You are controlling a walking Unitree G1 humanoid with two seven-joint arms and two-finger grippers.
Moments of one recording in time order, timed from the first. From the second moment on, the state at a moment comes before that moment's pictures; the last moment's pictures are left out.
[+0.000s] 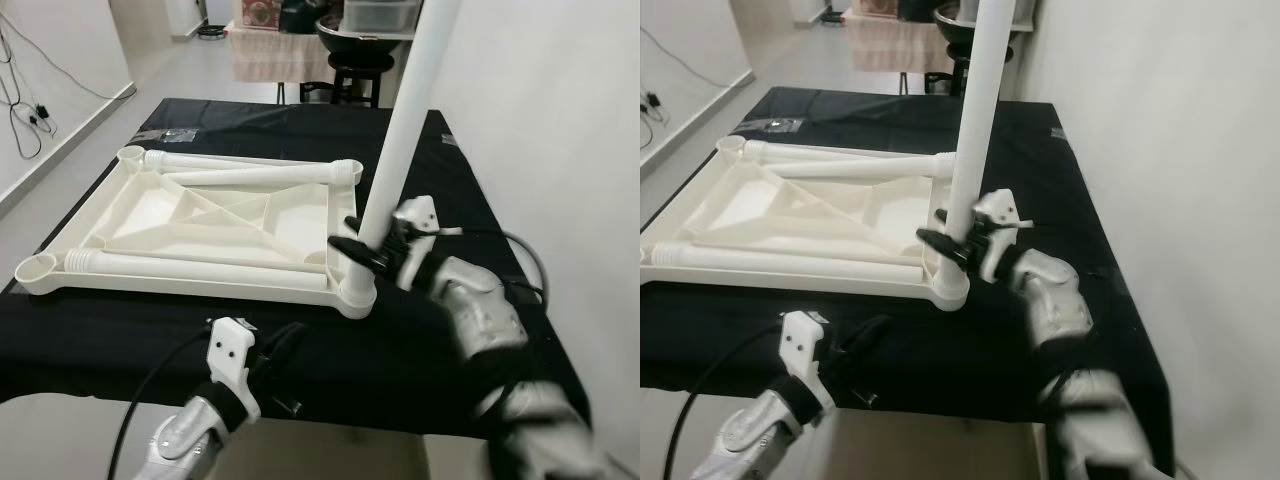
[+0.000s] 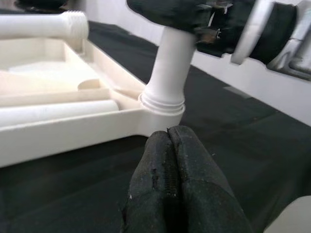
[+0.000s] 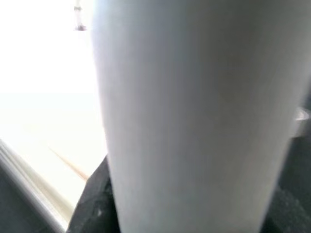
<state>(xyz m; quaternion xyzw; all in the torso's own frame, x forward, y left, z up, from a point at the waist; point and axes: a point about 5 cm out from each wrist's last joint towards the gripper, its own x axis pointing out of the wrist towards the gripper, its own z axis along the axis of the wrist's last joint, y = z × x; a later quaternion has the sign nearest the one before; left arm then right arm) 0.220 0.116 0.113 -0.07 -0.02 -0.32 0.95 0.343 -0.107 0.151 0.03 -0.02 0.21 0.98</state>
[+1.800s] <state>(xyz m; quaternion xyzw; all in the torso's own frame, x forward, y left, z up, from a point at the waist) 0.223 0.114 0.113 -0.07 -0.02 -0.32 0.95 0.364 -0.123 0.169 0.01 -0.01 0.36 0.93</state>
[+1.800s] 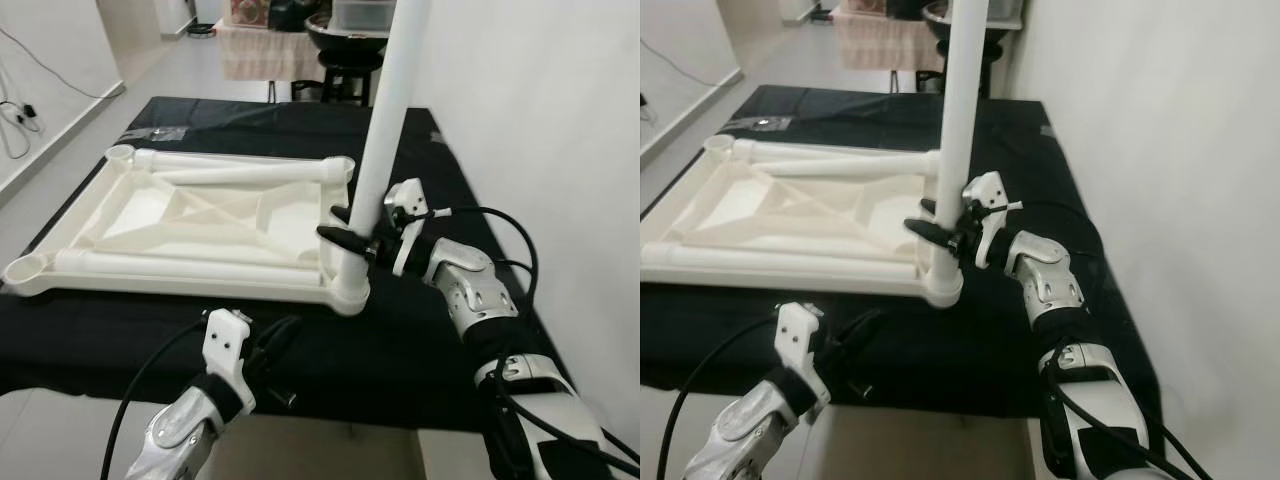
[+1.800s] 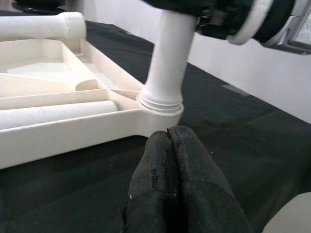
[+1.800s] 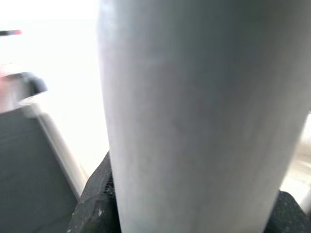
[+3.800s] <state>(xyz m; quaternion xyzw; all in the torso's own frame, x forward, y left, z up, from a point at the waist) 0.219 0.119 0.111 -0.06 -0.01 -0.32 0.95 0.334 -0.118 0.140 0.04 0.00 0.19 0.98</state>
